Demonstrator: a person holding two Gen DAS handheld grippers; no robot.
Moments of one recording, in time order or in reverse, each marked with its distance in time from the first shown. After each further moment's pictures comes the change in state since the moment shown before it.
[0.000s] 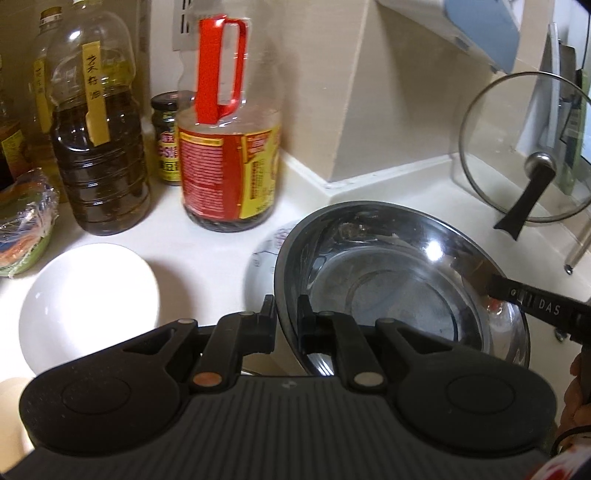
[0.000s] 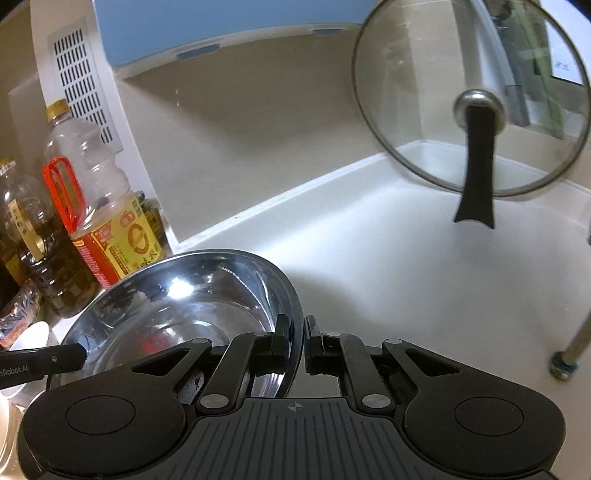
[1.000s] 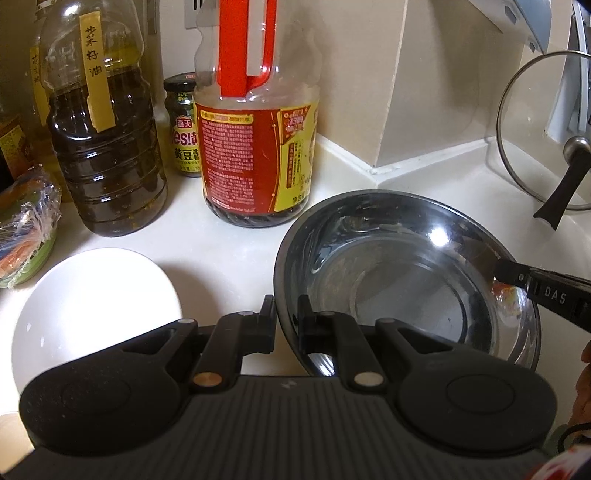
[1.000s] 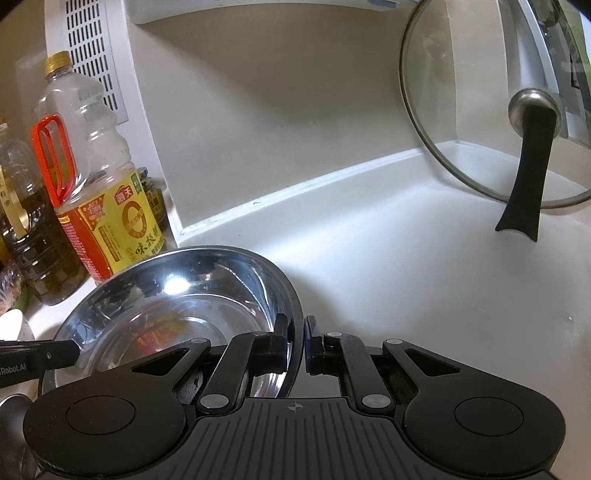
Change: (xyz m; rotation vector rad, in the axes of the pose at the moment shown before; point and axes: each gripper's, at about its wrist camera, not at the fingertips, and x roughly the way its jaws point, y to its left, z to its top) left arm 0.039 0.025 0.006 0.034 0.035 0.060; right arm 0.051 0.025 0.000 -0.065 0.009 -0.012
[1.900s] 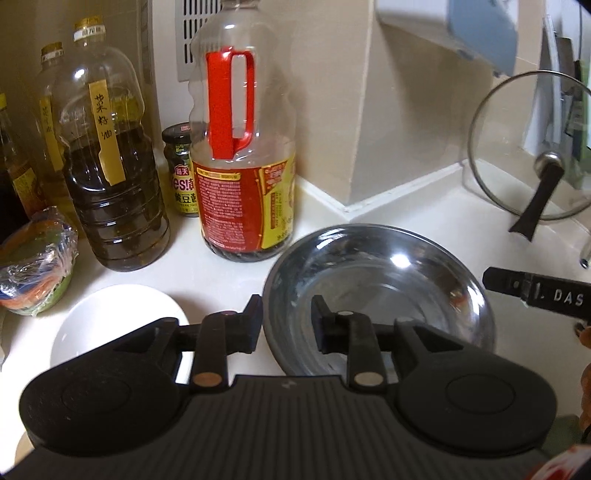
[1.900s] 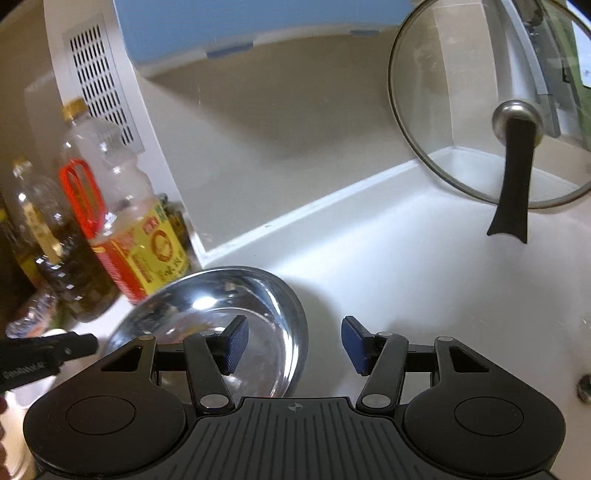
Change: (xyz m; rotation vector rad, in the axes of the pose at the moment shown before) left arm -0.053 -0.011 0.008 0.048 -0.084 -0.023; right arm -0.051 -0.009 0.016 0.064 -0.009 0.071
